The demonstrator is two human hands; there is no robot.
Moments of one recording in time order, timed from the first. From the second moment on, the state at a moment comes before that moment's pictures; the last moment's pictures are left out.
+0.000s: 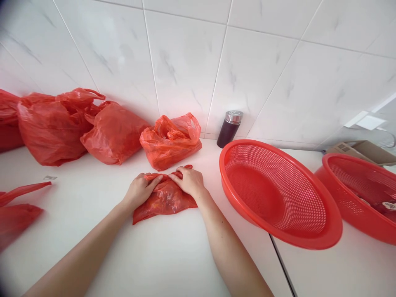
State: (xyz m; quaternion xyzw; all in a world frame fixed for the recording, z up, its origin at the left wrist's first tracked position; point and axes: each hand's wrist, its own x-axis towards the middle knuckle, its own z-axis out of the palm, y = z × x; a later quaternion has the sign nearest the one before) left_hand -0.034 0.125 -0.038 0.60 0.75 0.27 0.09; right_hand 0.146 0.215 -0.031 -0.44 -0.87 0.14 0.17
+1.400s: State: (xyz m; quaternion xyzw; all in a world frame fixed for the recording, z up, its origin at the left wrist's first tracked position) left_hand 0.026 0.095 0.003 0.57 0.75 0.29 0.16; right_hand 0.136 0.203 -0.033 -0.36 -0.61 0.39 0.58
